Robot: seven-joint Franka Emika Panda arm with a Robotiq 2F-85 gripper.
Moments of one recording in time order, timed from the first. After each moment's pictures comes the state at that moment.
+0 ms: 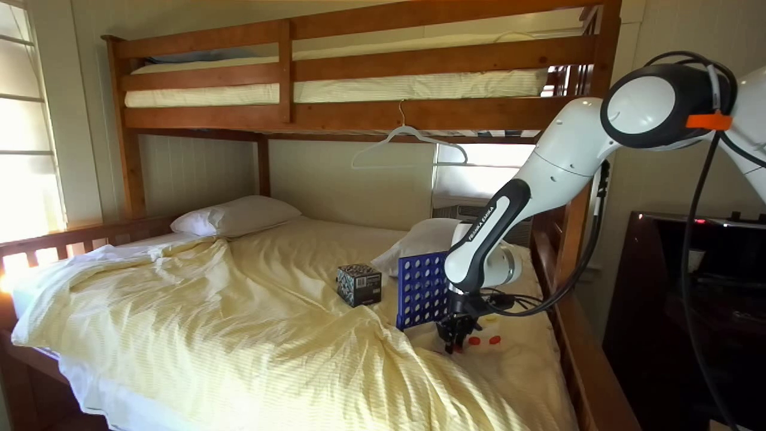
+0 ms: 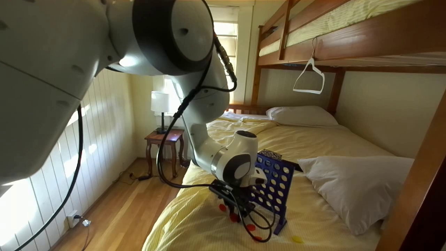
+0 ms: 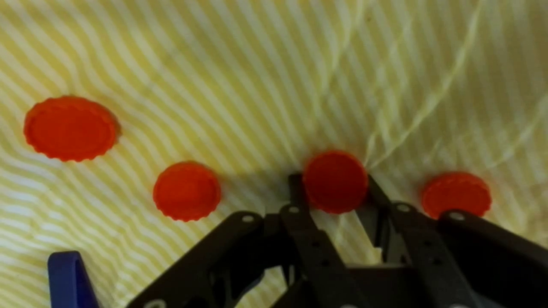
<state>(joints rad) -0.10 0.60 -0.06 -2.07 0.14 2.72 -0.05</state>
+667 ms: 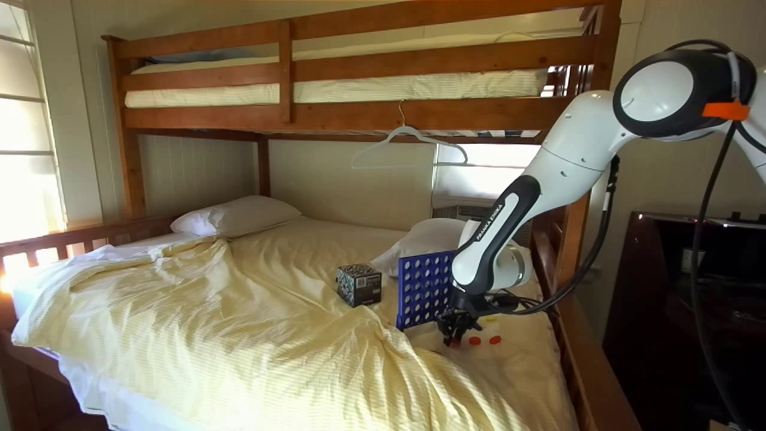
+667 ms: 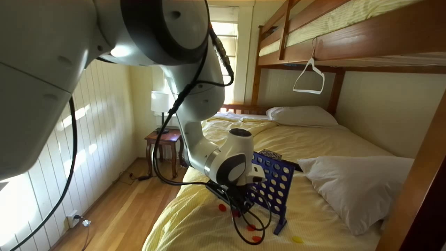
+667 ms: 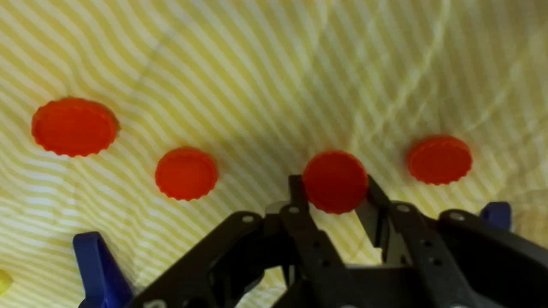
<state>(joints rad) -0.10 0.54 -0.05 -2.17 0.15 2.88 0.02</state>
